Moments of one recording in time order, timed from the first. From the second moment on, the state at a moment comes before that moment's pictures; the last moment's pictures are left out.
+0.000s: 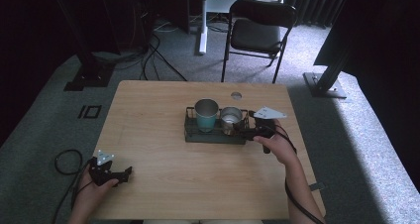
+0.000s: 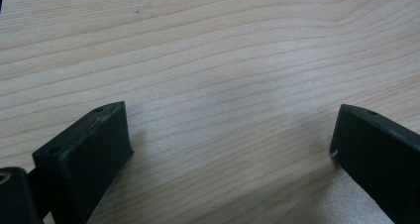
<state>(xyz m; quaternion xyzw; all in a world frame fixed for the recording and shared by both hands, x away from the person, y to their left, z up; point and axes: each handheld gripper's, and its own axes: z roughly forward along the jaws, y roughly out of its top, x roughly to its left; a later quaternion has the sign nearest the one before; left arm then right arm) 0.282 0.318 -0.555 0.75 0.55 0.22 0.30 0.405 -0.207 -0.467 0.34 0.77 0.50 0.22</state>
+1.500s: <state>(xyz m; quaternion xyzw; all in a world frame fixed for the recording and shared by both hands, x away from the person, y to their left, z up) 0.282 0.318 -0.555 0.75 0.55 0.22 0.30 0.363 -0.273 -0.484 0.40 0.73 0.49 0.24</state>
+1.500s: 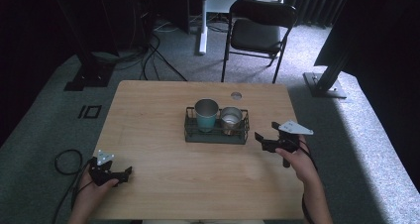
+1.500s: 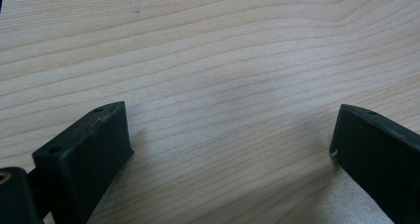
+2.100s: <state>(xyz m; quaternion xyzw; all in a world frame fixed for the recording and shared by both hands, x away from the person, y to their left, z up) 0.282 0.318 -0.555 0.75 0.55 0.22 0.30 0.350 -0.284 -0.509 0.42 0.74 0.47 0.23</state>
